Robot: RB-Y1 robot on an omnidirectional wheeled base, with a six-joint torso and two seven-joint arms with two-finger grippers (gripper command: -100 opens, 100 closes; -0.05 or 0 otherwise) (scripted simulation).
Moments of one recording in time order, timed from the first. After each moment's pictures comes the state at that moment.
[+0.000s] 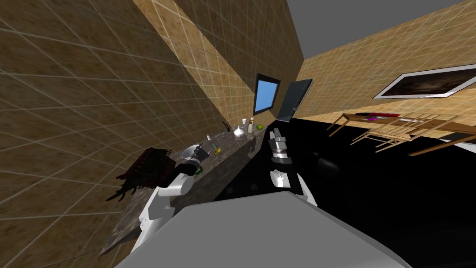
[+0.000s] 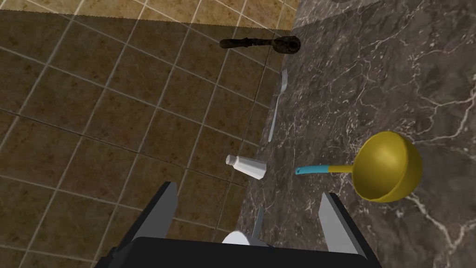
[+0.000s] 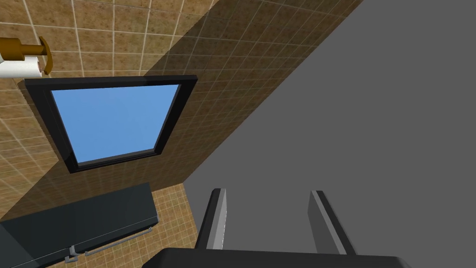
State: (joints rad) left arm 0.34 0.34 0.09 -2.28 0.38 0.55 0.44; right arm 0.49 0.02 0.05 -2.29 0.09 -0.40 0.02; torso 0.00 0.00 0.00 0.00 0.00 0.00
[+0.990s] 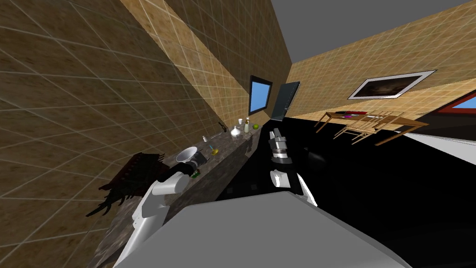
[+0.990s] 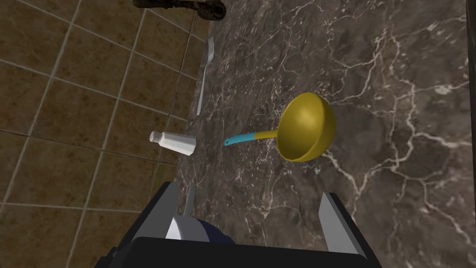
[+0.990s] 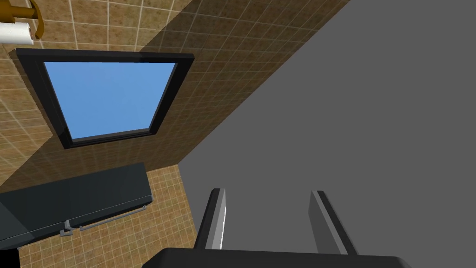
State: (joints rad) left arm 0.32 0.40 0.16 -2.24 0.48 0.85 0.53; right arm 0.49 0.02 0.05 -2.29 0.09 -0.40 0.02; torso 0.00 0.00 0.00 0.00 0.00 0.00
